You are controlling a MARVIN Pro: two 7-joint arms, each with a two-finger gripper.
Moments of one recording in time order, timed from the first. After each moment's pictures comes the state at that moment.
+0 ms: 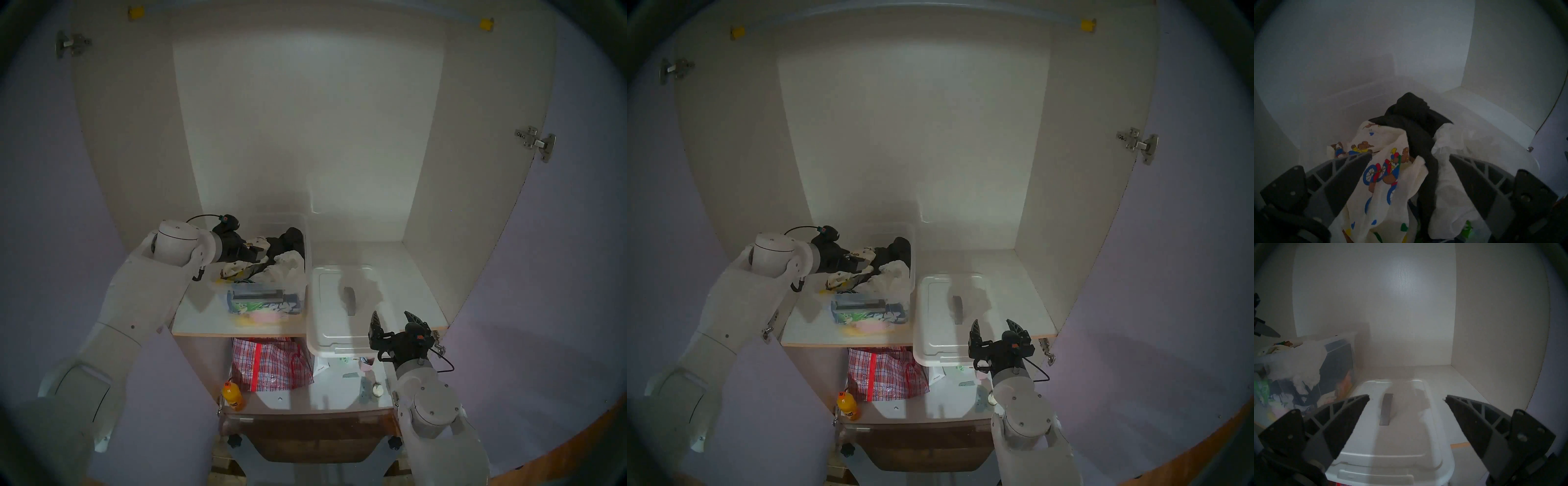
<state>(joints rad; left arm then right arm) 0.94 -1.05 -1.19 -1.21 -0.32 0.65 -0.49 -1.92 -1.57 1.53 -1.78 0.00 -0.03 -0.02</state>
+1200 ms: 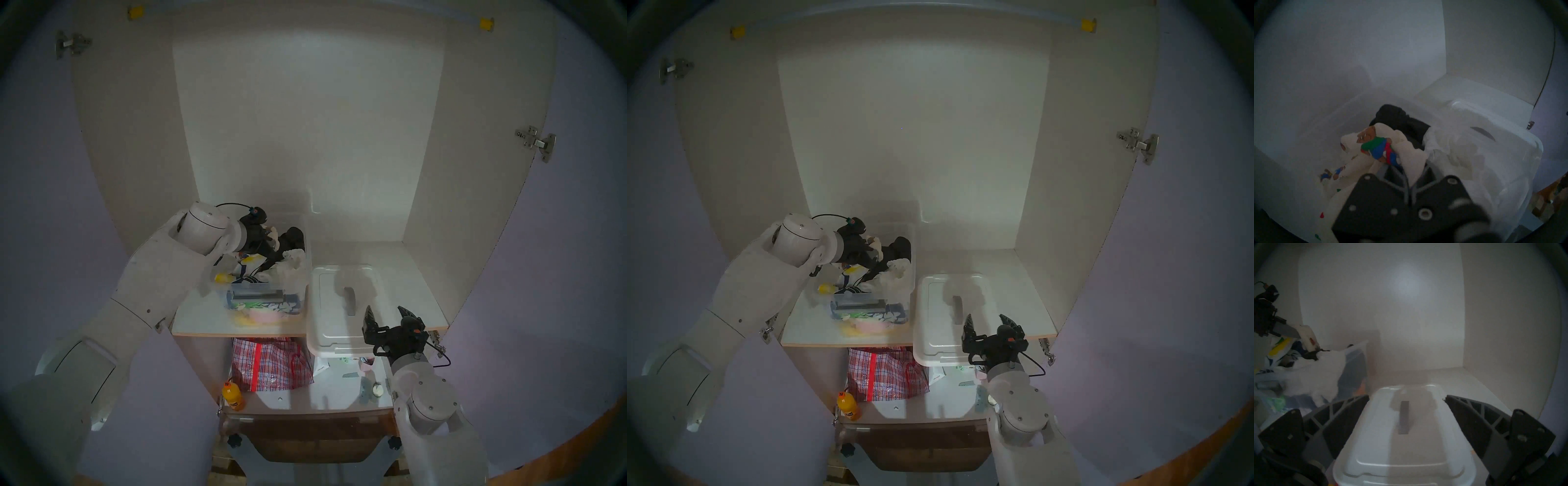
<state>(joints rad) 0.89 -1.03 -1.05 -1.46 -0.24 0.70 -0.45 -1.90 -1.57 1.44 -1.83 0.08 0.00 0.01</state>
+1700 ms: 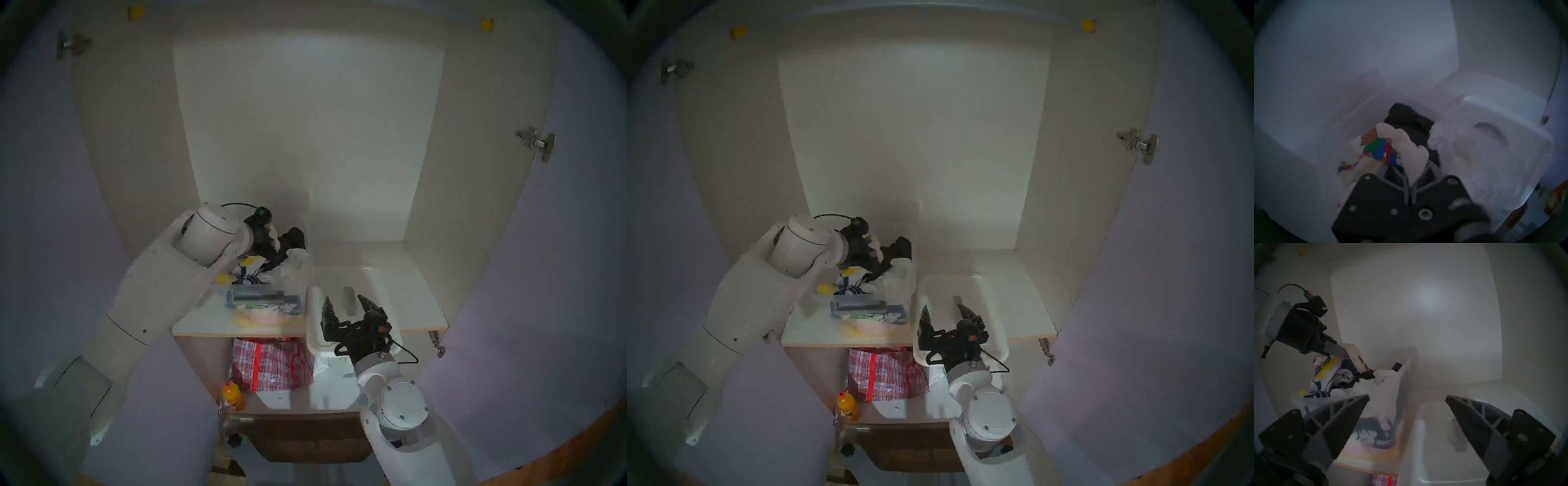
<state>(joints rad) 0.91 -1.01 -1.05 -1.59 -0.17 0.99 -0.26 -1.86 -1.46 1.17 -1.86 0.16 -0.08 -0.17</state>
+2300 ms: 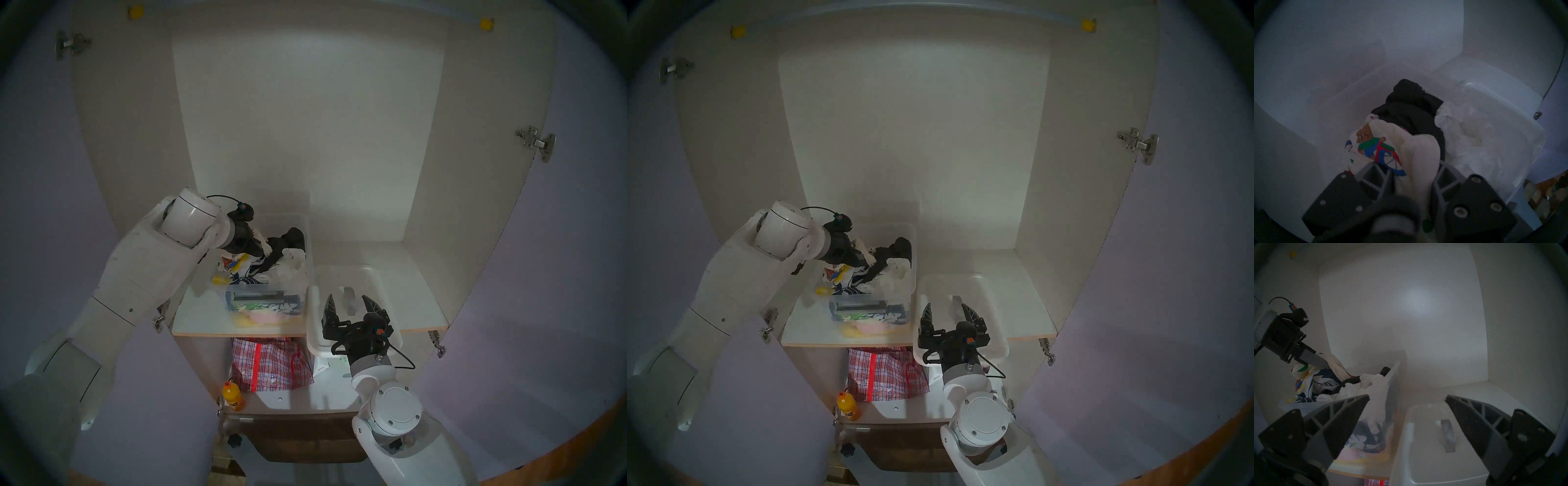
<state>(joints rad) 0.85 -0.96 -1.06 -1.46 -0.26 0.96 -0.50 -1.84 -1.39 1.10 -1.85 0.17 -0.13 -0.34</state>
